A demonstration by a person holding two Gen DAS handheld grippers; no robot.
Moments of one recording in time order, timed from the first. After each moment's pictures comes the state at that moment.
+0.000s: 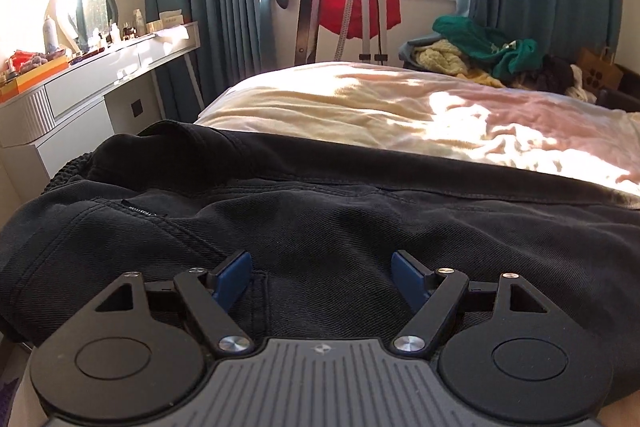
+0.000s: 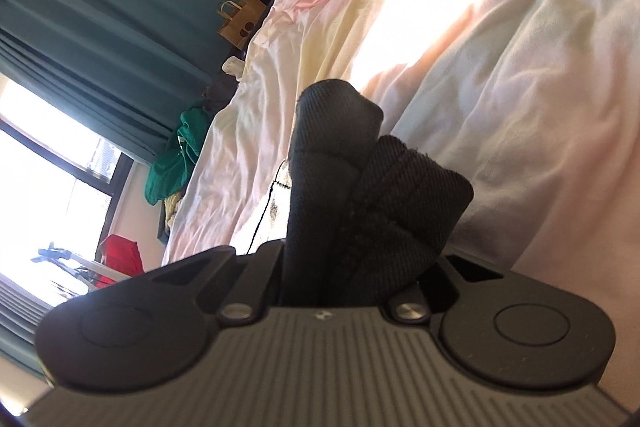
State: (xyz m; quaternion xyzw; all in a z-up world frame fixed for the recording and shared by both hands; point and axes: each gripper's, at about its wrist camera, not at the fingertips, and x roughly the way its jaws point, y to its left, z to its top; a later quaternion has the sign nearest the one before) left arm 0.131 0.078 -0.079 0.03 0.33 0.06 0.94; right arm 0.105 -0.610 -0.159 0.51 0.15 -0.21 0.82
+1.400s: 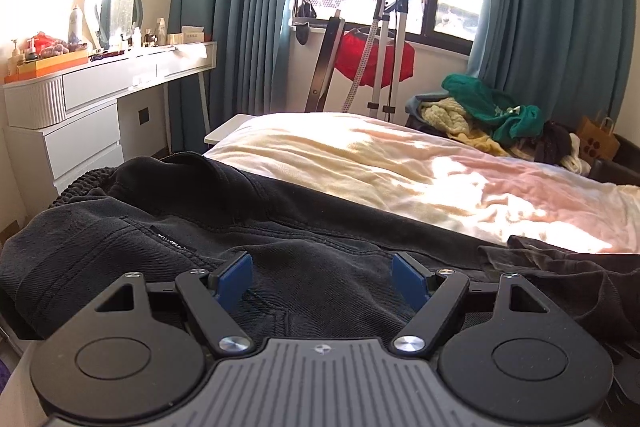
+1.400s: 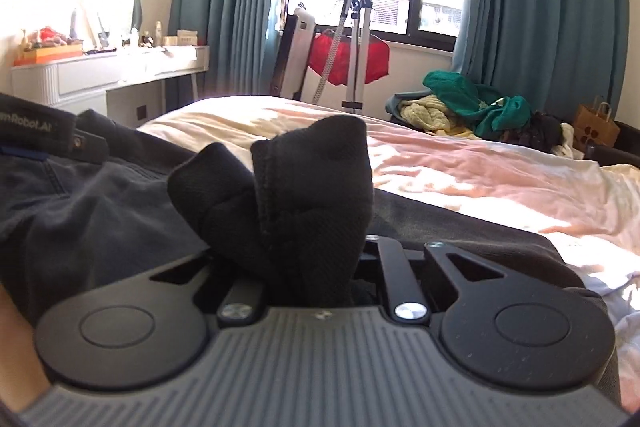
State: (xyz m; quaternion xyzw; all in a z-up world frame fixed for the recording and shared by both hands) left arm 0.112 0.104 -0.043 -0.07 0.25 0.07 0.96; right arm 0.108 -0.175 -0.081 -0.05 0.18 0.14 0.97
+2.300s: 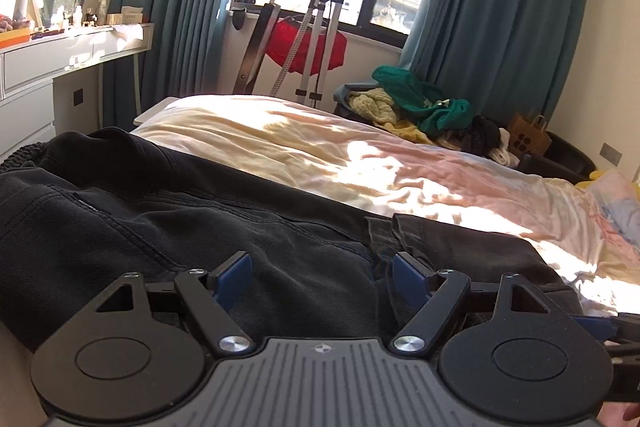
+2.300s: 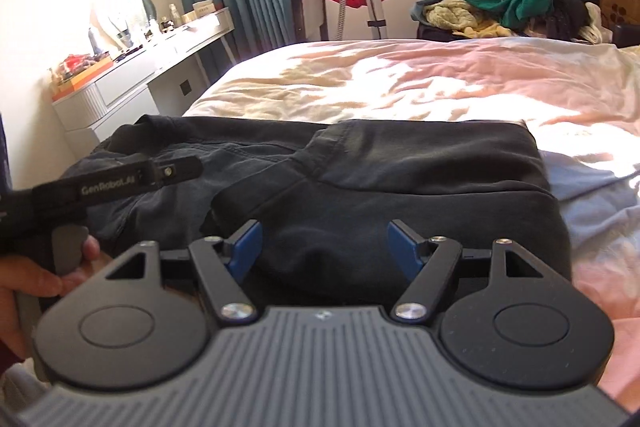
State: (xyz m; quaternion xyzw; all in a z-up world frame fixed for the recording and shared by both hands) left arm 0.091 0.068 -0.049 -0.10 0.28 -0.07 0.95; right arm 0.067 -0.254 -0.035 0.07 0.32 0.18 0.93
